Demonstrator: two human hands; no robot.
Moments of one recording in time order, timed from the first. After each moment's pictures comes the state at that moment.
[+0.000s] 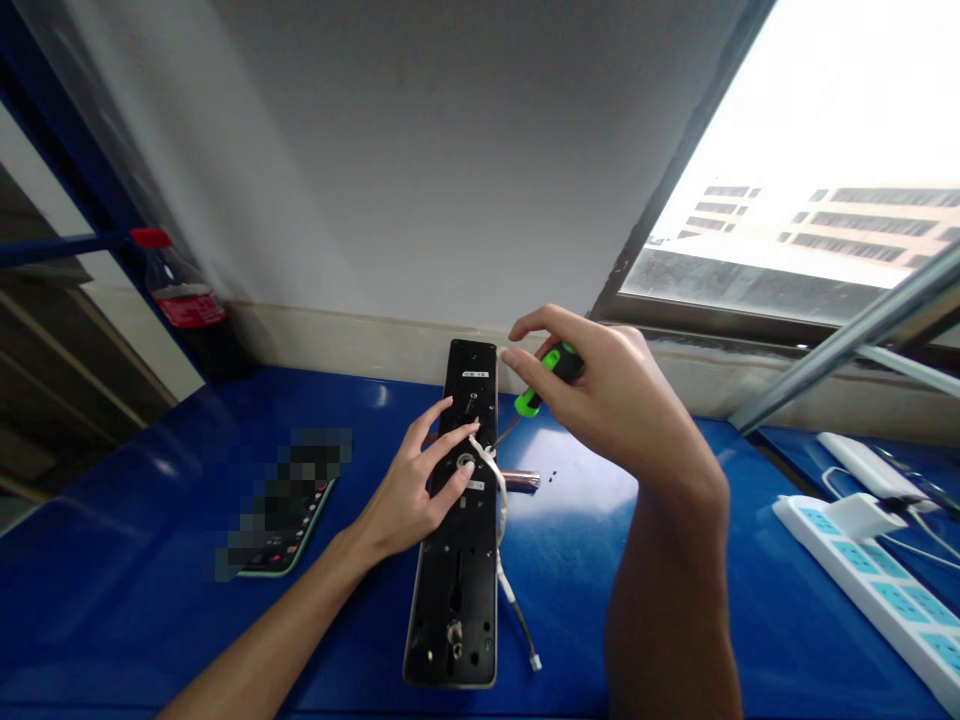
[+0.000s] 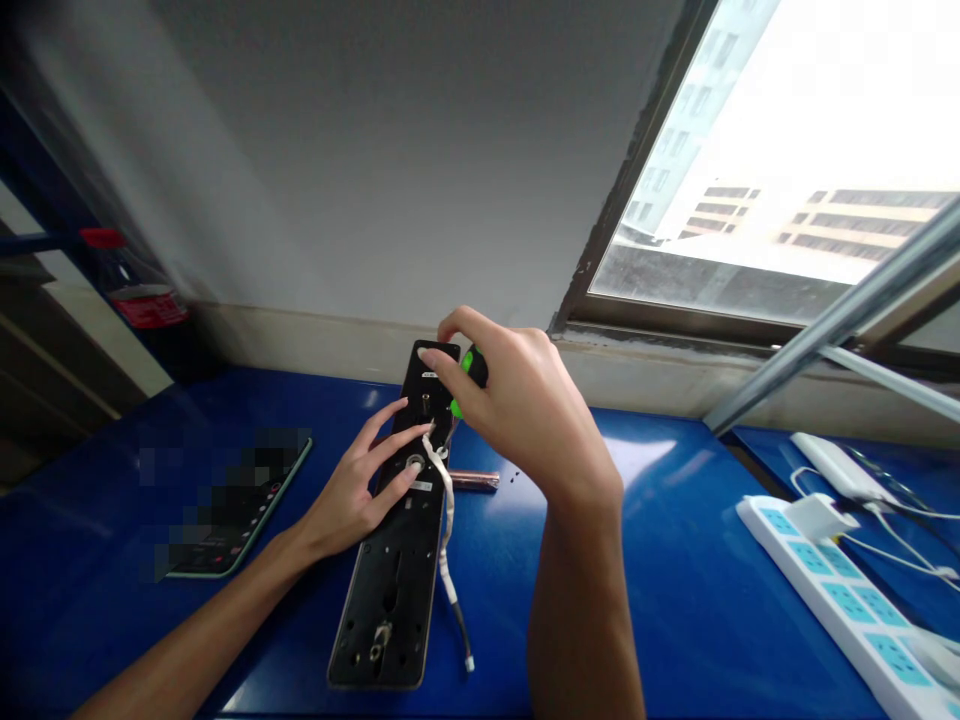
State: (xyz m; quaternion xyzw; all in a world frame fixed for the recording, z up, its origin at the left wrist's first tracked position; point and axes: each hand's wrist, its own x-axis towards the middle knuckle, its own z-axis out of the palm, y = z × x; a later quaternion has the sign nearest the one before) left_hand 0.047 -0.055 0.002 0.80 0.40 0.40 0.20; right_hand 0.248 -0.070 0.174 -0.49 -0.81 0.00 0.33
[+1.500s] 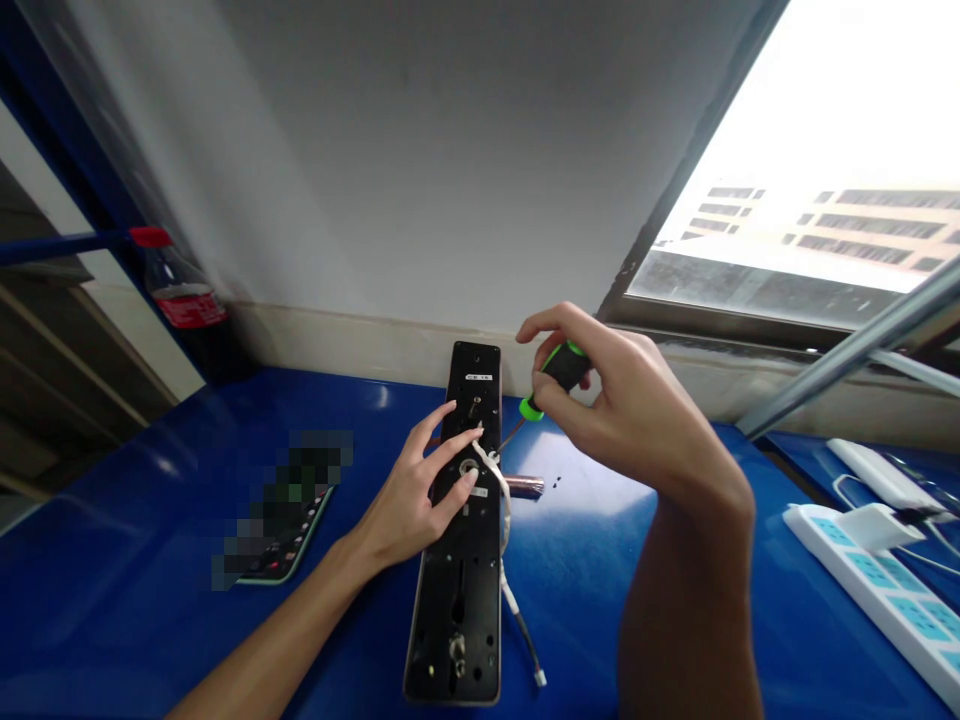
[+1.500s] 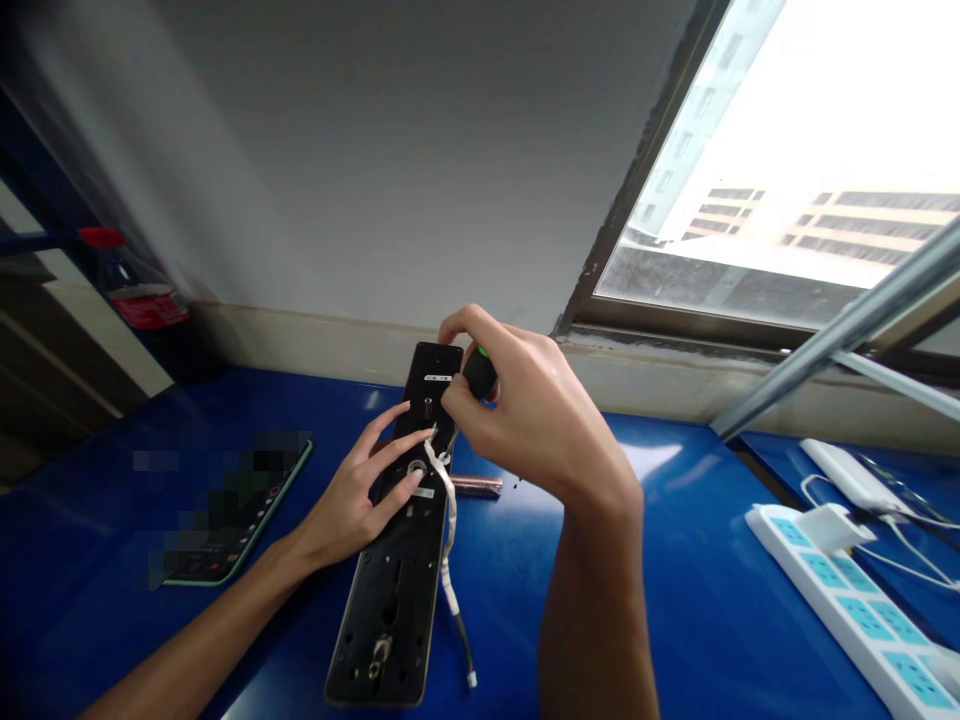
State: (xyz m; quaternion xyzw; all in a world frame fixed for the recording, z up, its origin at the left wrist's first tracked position) left_hand 0.046 -0.057 0.004 0.80 0.40 0.40 0.21; right_hand 0.252 -0.069 0.176 -0.46 -0.83 0.01 0.32
